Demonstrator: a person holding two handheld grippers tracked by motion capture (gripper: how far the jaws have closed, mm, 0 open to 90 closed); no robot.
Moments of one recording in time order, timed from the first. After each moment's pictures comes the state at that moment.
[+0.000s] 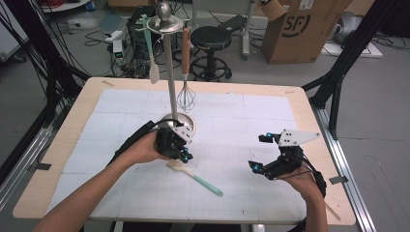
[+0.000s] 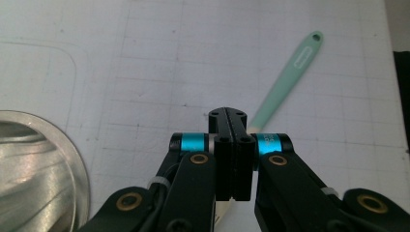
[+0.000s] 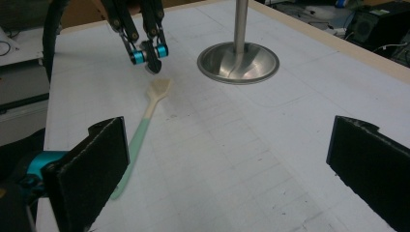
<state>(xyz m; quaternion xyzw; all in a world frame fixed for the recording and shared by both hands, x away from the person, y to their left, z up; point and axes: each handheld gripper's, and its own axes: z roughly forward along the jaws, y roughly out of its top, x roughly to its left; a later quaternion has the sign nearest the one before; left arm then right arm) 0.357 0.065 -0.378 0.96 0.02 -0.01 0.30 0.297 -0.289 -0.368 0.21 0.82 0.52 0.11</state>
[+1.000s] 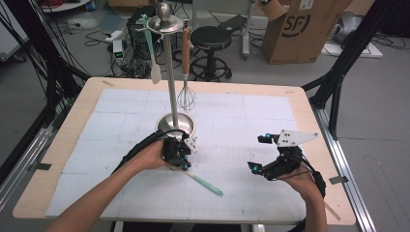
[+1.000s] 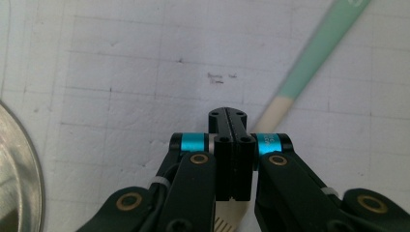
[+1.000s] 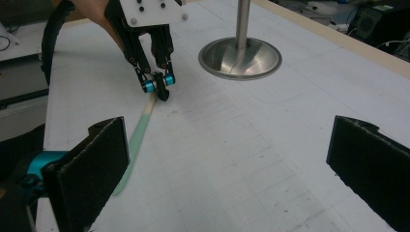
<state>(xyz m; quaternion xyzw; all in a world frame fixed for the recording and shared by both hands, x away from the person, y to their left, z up) 0.359 0.055 -0.414 0.98 0.02 -0.01 0.21 0.297 -0.287 -0.369 0.21 0.82 0.51 0.11</state>
